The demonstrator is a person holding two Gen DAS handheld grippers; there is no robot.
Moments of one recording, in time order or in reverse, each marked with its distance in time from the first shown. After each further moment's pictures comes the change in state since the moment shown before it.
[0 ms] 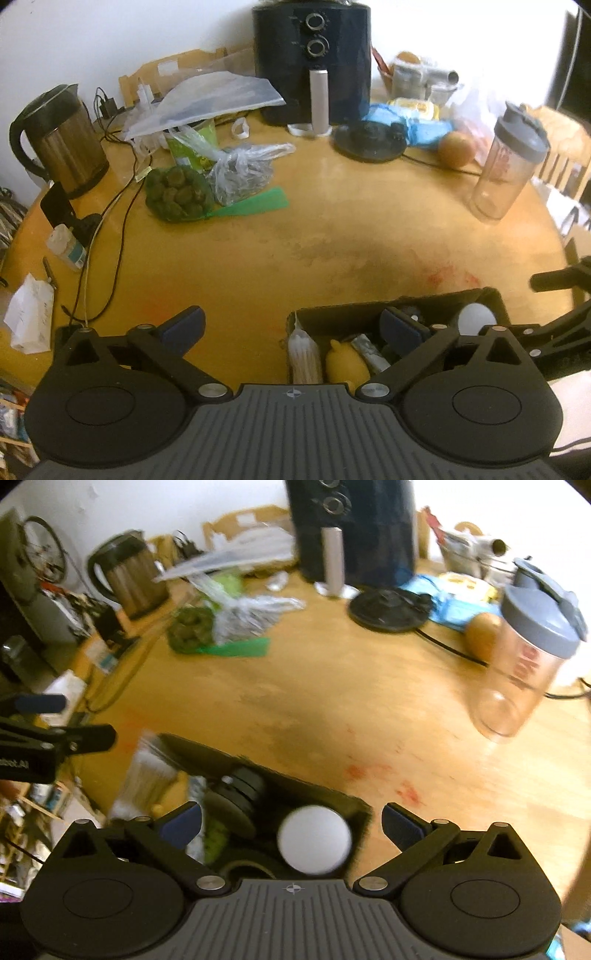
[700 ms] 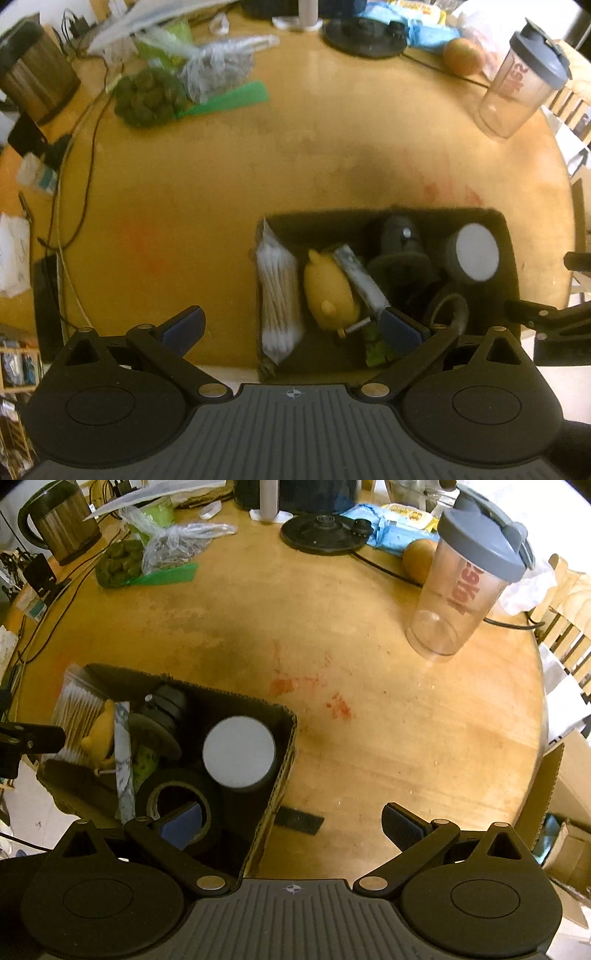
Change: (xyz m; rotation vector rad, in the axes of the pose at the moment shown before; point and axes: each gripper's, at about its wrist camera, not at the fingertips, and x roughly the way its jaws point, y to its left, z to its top) left arm 0.034 -0.009 -0.008 0.012 0.372 -0.043; right arm 0.005 -0.011 -0.022 -0.090 0.264 -0.159
